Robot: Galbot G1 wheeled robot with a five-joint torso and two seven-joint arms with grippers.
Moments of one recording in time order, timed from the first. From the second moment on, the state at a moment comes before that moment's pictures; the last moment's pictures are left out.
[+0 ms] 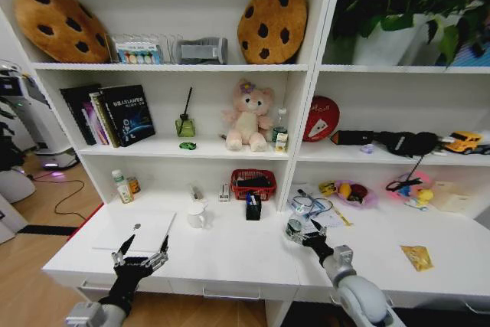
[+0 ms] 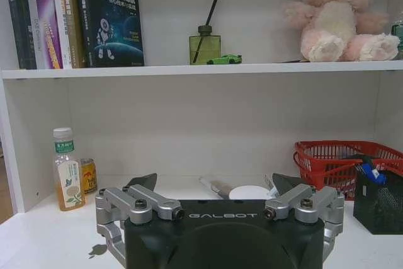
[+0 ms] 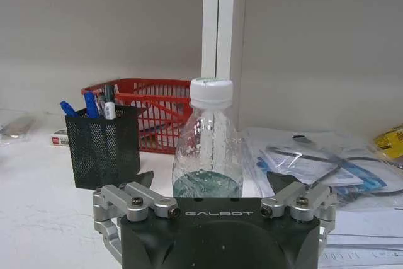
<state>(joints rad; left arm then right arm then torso) 1.99 -1.33 -0.76 -2.48 -0.31 0.15 -0.03 -1.43 1.07 0.48 1.89 0.44 -0.18 0.02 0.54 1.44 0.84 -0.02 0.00</state>
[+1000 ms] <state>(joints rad) 1.99 -1.33 -0.76 -2.48 -0.31 0.15 -0.03 -2.04 1.19 0.72 2.12 0.23 0.31 -0.20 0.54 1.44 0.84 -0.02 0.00</state>
